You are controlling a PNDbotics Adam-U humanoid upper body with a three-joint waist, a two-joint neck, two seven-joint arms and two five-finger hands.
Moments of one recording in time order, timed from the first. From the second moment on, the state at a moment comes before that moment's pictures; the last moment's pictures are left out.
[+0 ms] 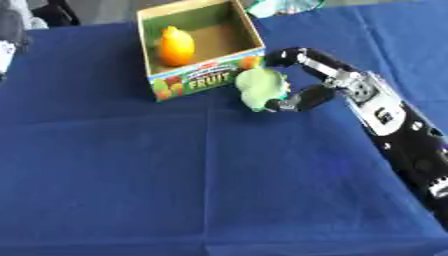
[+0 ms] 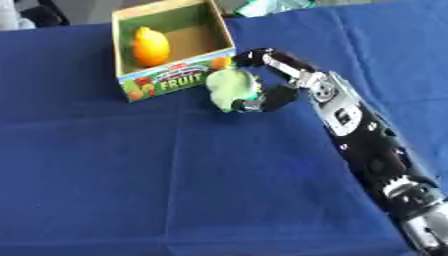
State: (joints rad) left arm -0.32 0.30 0.13 -1.94 -0.12 0.11 -0.07; right arm -0.82 -0.35 0.26 -1.03 0.45 -0.37 0.36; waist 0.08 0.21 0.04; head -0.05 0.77
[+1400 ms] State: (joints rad) left arm -0.32 0.30 0.13 -1.94 -0.12 0.11 -0.08; right arm -0.82 -0.35 0.28 -1.10 0.51 -0.37 0.20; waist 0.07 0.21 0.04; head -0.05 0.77
